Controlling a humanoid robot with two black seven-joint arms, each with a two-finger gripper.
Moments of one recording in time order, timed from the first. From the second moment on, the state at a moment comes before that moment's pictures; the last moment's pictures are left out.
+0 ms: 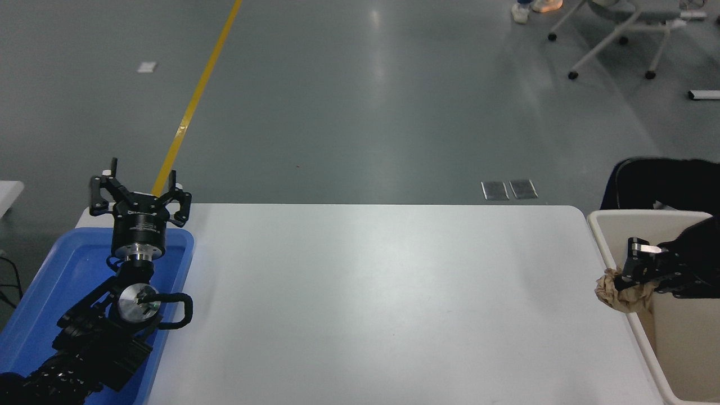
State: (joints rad) left arm -0.59 0.17 -1.00 -0.42 -0.11 -0.58 -0.59; right arm 2.31 -1.02 -1.26 1.66 -0.37 0.67 -0.20
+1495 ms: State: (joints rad) left arm -0.59 0.17 -1.00 -0.42 -0.11 -0.58 -0.59; right arm 1.20 -0.83 -0.68 0.80 -0.36 0.27 -0.20
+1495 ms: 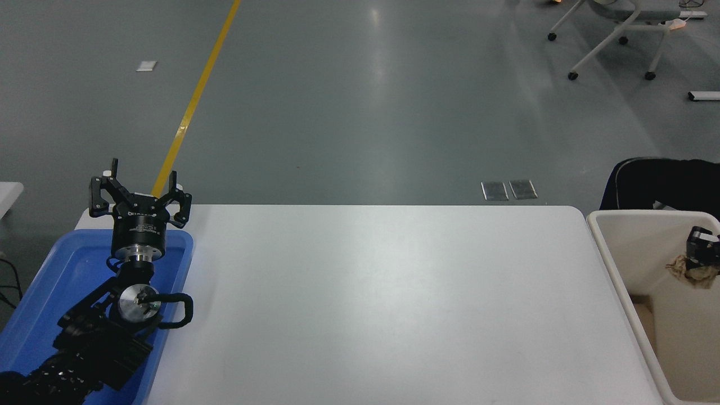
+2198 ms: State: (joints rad) left arm -0.59 0.17 -1.00 -0.42 -0.11 -0.58 -0.59; right arm 0.81 -0.50 -0.59 0.31 -0.18 0.01 -0.20
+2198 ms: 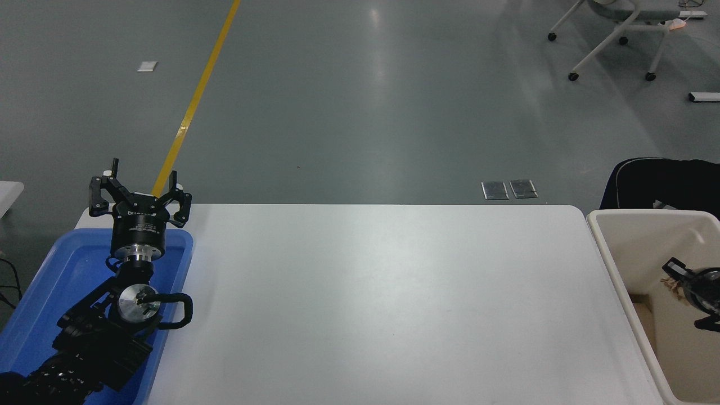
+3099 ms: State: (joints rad) left arm -0.59 0.17 -1.00 -0.42 -0.11 -0.58 -0.59; right arm 1.20 -0.65 -0.83 0.86 -0.12 0.00 -0.20
